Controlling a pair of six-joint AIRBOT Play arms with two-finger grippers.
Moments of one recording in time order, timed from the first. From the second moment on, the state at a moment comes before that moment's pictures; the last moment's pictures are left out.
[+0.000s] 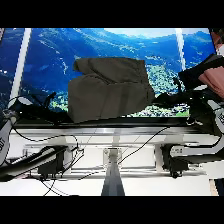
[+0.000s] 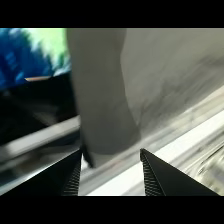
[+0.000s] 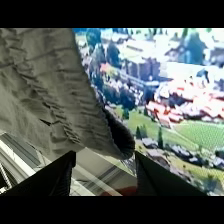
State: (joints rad) left arm 0.34 -1.25 0.51 0.99 -1.28 -0.93; right arm -0.39 -1.53 0.77 -0.76 1.27 0.91
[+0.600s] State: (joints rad) left arm 0.34 -1.25 0.48 0.92 -1.13 -0.89; right arm -0.31 -1.53 0.77 -0.78 1.22 1.02
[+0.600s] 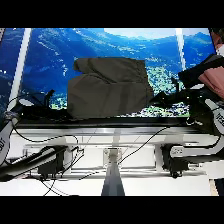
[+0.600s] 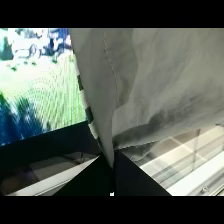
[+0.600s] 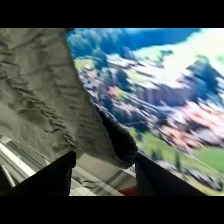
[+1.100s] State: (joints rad) left arm 0.34 -1.25 0.48 0.91 -1.13 -0.86; right arm -0.22 -1.50 0.77 -0.78 1.05 0.89
